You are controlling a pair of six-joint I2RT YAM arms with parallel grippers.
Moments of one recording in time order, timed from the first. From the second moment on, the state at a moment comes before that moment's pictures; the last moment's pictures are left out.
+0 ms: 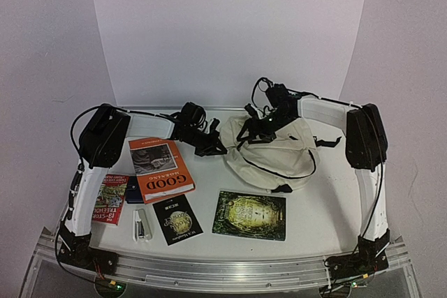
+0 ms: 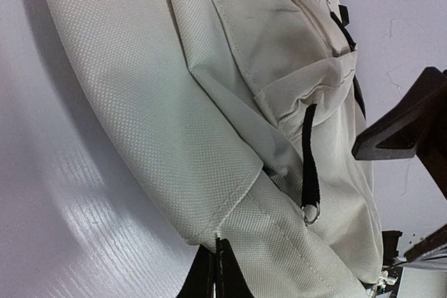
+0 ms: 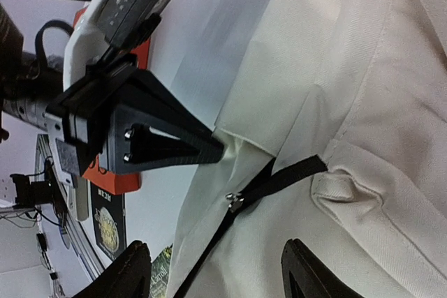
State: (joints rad) left arm -0.62 2.33 1.72 -0.18 0.63 -0.63; right arm 0.47 2.23 1.87 -0.70 -0.62 0.19
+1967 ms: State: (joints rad) left arm -0.61 2.32 1.70 -0.15 0.57 -0.71; right arm 0.49 2.19 1.78 -0.54 -0.66 0.37
